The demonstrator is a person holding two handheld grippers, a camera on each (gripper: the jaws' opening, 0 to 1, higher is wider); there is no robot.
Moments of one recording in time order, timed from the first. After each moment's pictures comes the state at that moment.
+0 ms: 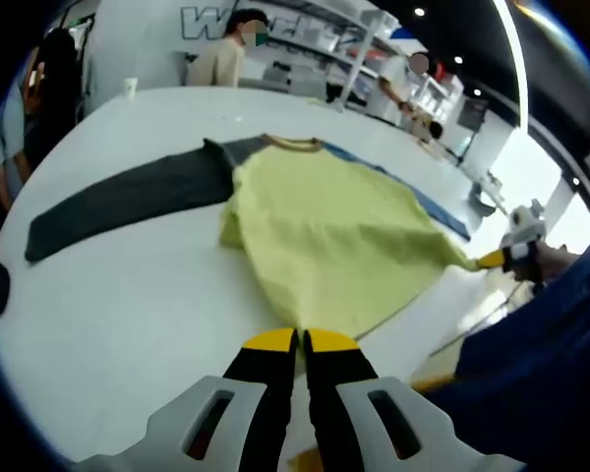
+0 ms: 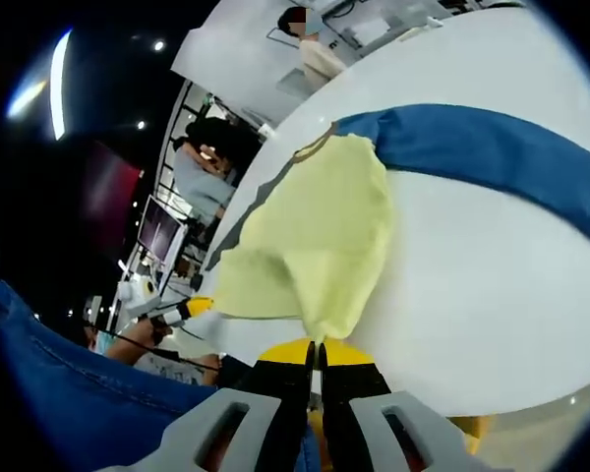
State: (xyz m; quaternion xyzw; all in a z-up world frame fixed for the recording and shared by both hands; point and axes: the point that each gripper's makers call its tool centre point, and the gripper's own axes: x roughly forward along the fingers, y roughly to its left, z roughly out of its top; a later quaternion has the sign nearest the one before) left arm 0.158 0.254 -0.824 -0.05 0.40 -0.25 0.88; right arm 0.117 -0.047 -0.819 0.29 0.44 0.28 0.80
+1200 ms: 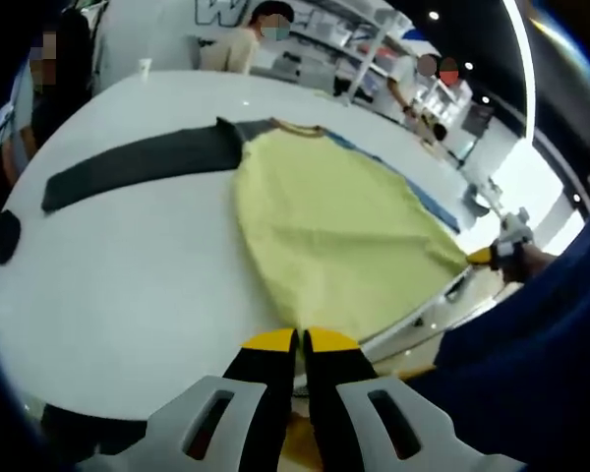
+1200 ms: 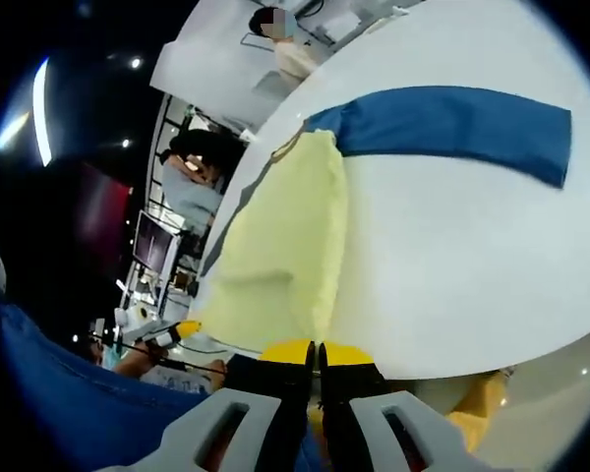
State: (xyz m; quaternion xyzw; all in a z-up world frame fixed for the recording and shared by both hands) left arm 0.113 0.270 -0.825 -0.09 0.43 -0.24 0.87; right arm 0.100 -0.068 -0.825 0.33 0.45 0.24 0.79
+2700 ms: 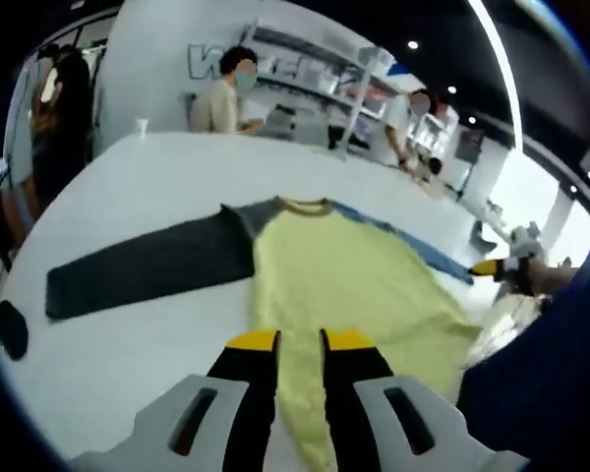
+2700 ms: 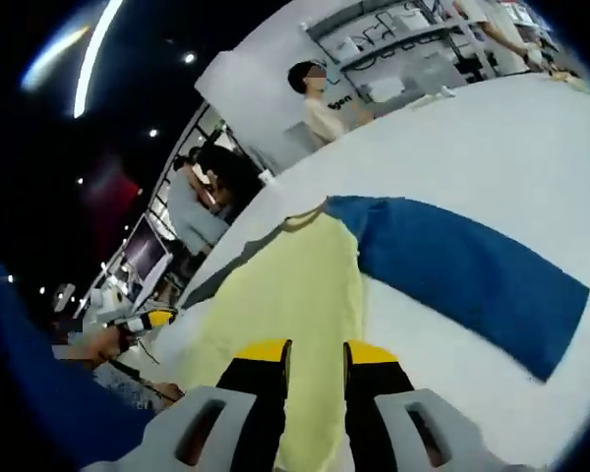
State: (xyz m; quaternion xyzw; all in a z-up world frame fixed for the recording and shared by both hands) left arm 0.228 0.270 -0.776 -0.07 0.30 -0.24 0.92; right arm 0.208 -0.081 -0.781 0.22 0.31 0.25 0.89
